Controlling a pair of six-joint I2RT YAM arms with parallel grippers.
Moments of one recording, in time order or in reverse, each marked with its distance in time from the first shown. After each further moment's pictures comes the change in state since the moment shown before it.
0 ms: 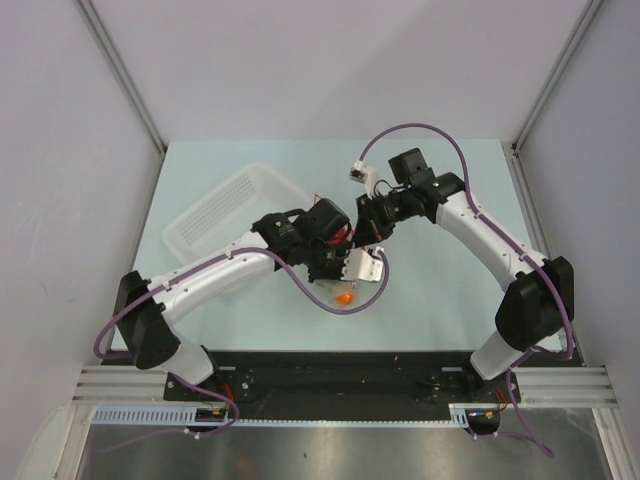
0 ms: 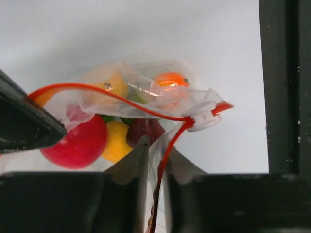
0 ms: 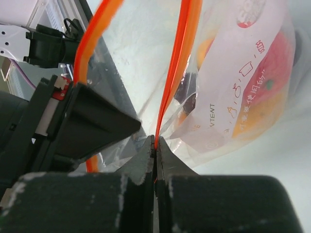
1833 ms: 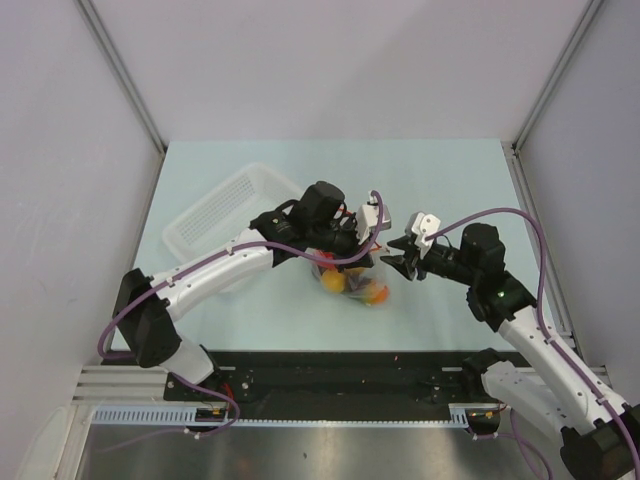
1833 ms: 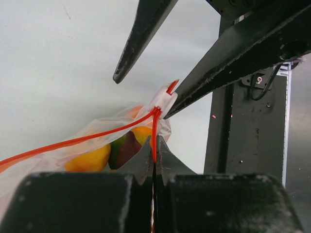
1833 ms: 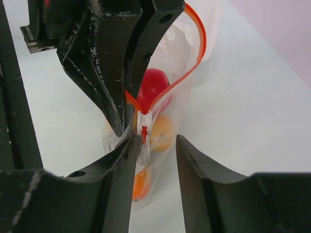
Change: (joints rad) left arm 0.060 0.006 -0.045 0.425 0.264 -0.634; right arm -0.039 -0.815 -0.777 0.695 0.188 -0.256
